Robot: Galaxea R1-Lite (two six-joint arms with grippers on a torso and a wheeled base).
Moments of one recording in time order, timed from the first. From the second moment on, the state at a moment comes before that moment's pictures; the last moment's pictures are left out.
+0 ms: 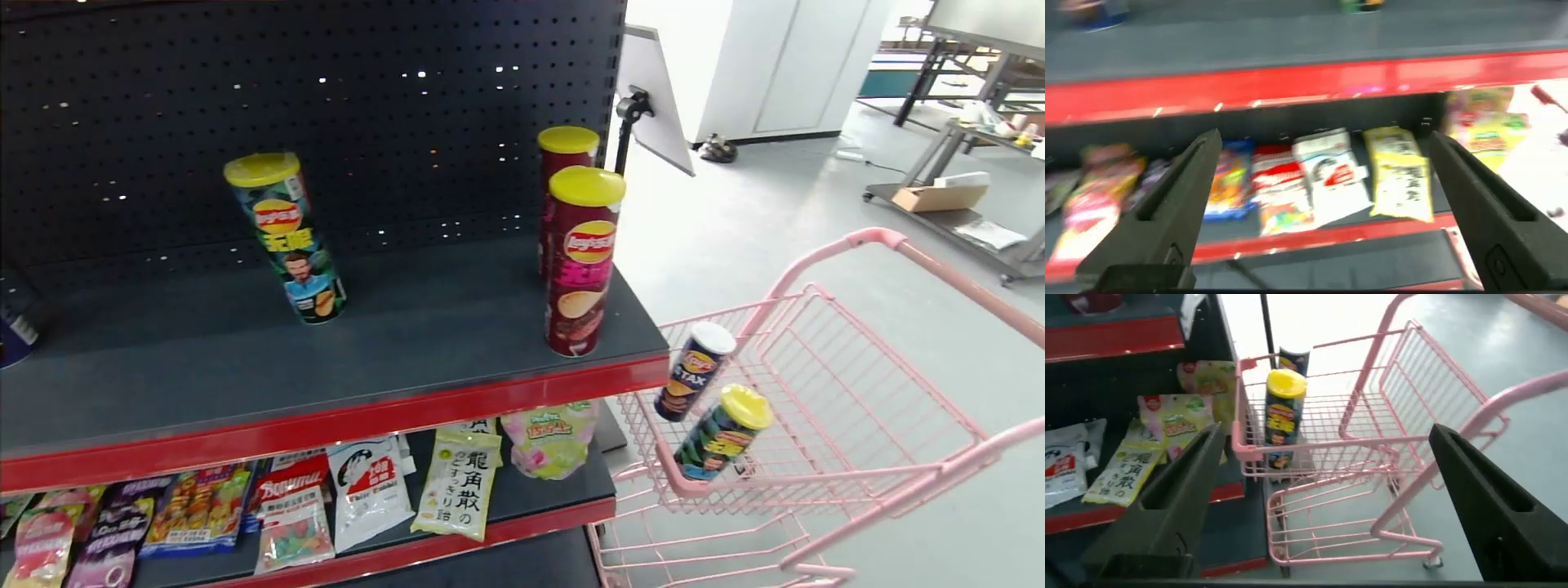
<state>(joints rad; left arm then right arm) 0.00 0.00 0.00 0.01 0.05 0.00 0.00 0.00 0.00 0.00 -0.01 0.00</state>
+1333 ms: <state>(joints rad) 0.00 0.00 0.00 0.01 0.05 0.00 0.00 0.00 0.00 0.00 -0.01 0.00</state>
